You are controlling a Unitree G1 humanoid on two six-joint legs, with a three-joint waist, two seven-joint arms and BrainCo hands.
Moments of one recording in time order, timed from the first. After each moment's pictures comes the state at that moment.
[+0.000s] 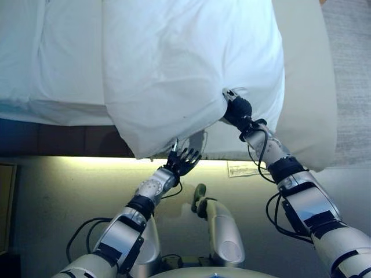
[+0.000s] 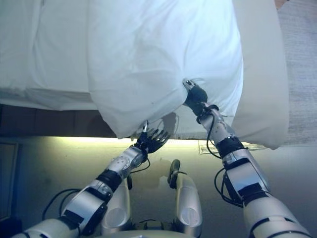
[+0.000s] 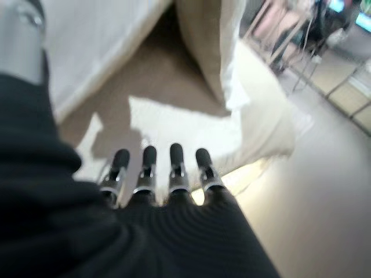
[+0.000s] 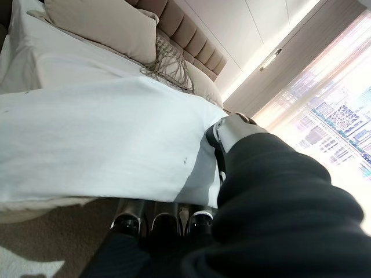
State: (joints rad) left arm -0.60 0.08 -0.41 0.84 -1.91 0.17 0.05; right arm -0.85 -0.38 0.35 0.79 1.33 0.08 0.26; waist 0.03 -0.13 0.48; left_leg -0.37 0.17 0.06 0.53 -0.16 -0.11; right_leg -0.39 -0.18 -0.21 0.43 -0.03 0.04
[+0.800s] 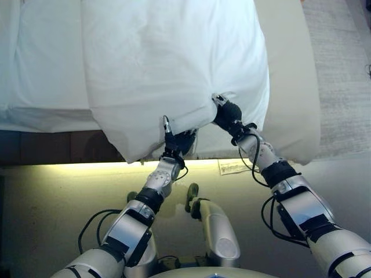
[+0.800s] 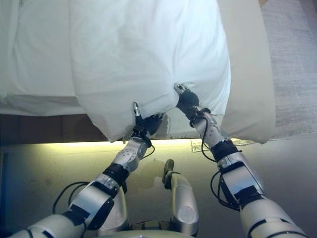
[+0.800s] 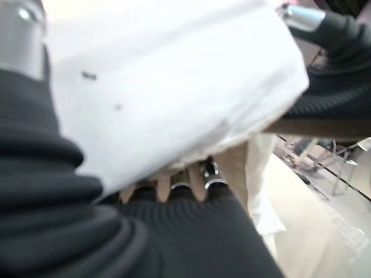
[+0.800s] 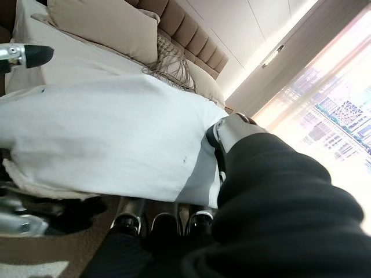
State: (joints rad) left arm -0.64 0.00 -0.35 0.79 -1.96 -0.08 -0.30; right arm -0.82 -0.33 0.37 0.74 1.33 0.09 0.26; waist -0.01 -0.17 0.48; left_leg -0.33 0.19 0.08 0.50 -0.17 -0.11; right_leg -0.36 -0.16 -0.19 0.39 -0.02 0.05
